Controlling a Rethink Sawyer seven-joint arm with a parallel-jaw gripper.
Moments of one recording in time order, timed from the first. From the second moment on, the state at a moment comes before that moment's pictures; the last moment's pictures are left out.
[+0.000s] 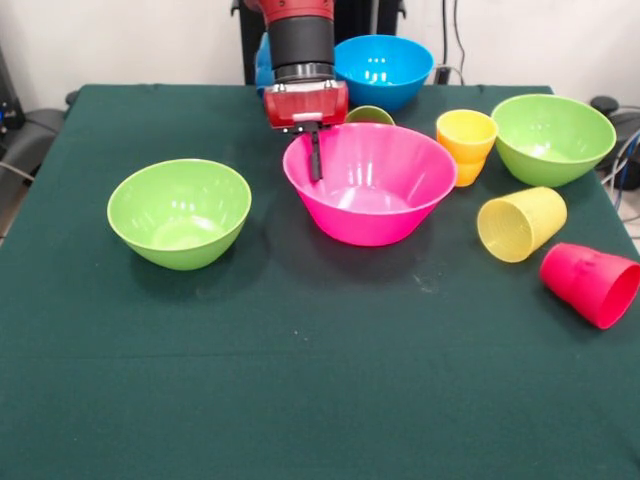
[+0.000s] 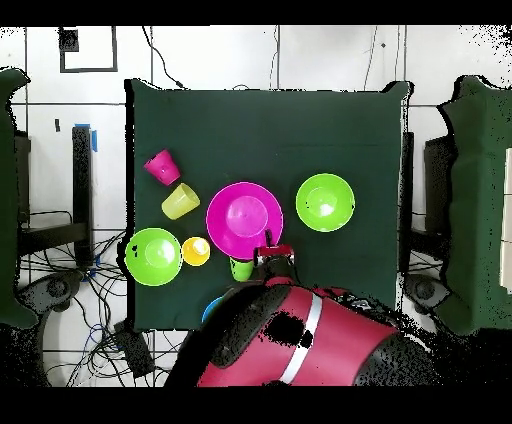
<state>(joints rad) -0.37 -0.29 -0.14 1.93 -0.62 -0.82 1.98</state>
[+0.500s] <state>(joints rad) -0.23 -0.23 -0.29 1.95 -0.44 -1.03 1.98</state>
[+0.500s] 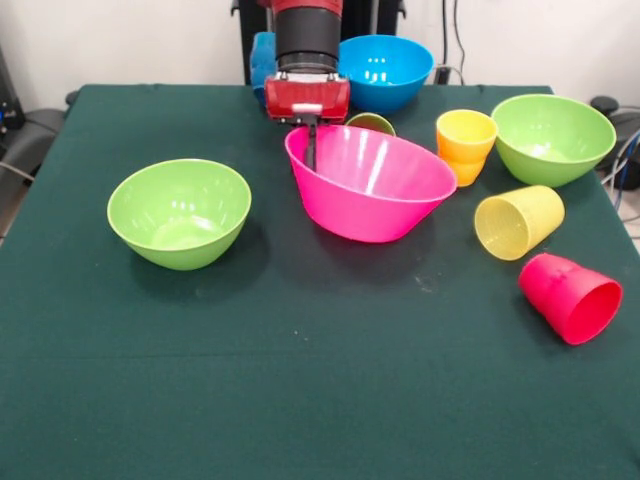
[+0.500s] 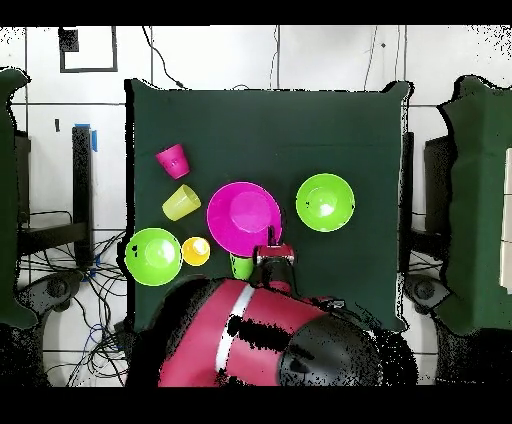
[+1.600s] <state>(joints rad) -0.13 -0.20 -0.45 1.98 -0.36 -1.12 1.98</state>
